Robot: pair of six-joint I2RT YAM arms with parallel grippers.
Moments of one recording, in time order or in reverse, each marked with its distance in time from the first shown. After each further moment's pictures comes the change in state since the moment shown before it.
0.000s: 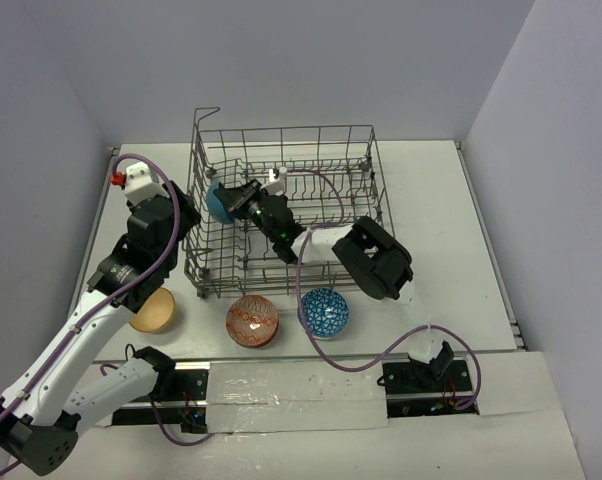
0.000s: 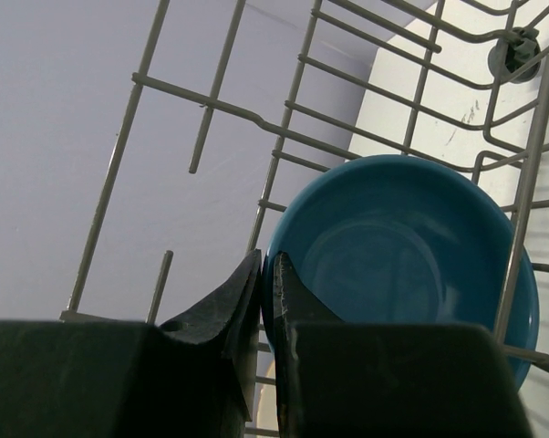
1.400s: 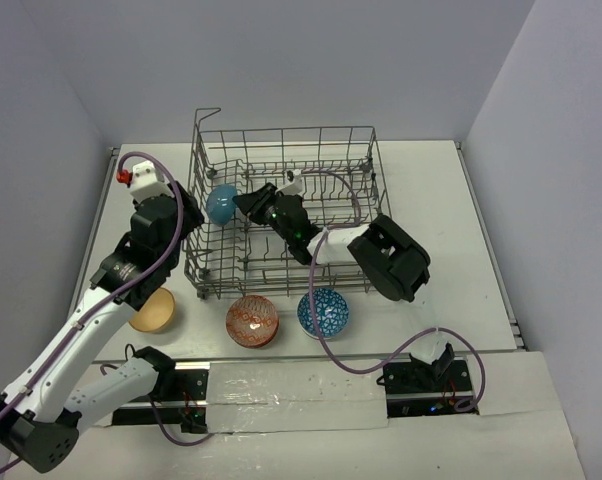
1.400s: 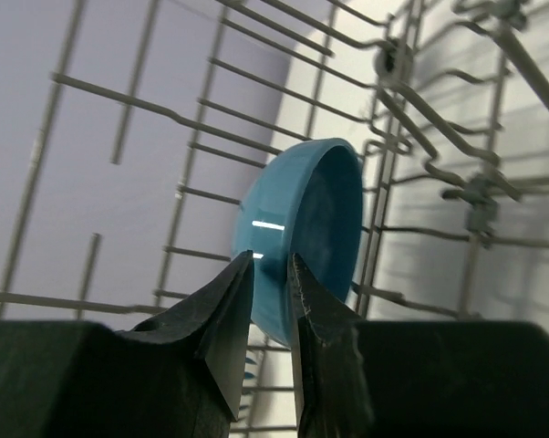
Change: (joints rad) left arm 0.000 0.017 0.000 0.000 0.047 -0.002; right arm -0.045 -0.129 -0.170 -0.069 -0.002 -0.080
